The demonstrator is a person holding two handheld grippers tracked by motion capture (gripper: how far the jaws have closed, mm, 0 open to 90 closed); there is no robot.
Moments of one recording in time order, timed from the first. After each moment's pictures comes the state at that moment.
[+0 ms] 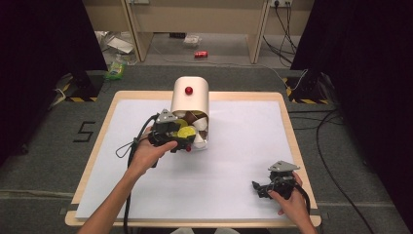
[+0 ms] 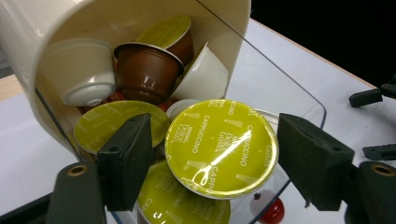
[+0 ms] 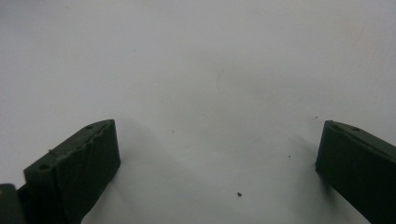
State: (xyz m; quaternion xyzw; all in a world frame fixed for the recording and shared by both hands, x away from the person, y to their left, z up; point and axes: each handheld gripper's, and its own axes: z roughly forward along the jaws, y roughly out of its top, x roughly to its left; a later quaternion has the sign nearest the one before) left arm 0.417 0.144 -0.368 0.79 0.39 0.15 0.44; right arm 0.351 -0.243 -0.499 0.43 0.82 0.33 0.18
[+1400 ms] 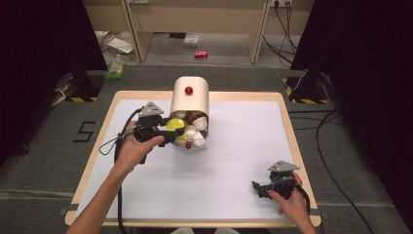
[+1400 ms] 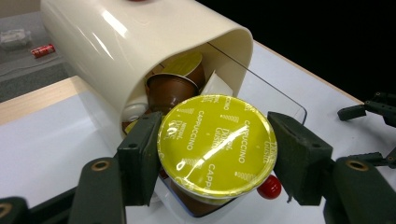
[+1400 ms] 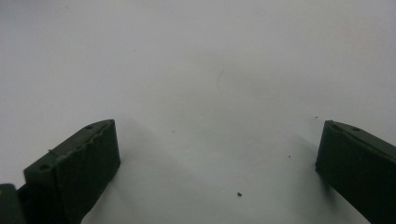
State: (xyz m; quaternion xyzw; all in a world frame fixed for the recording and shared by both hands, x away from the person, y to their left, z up) left arm 0.406 0.176 -0.333 0.78 0.38 0.17 0.47; right arm 0.351 -0.242 -0.498 0.44 0.82 0.33 0.18
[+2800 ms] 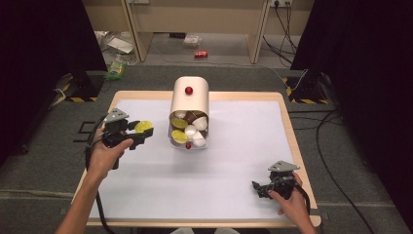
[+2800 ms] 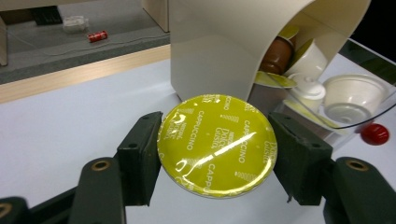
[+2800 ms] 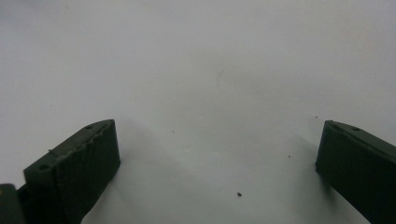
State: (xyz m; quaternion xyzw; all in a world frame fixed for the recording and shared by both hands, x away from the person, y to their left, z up) left arm 0.400 0.257 -0.360 0.74 0.46 0.21 0.45; right arm 0.351 -0.243 -0.499 0.44 0.82 0.33 0.18
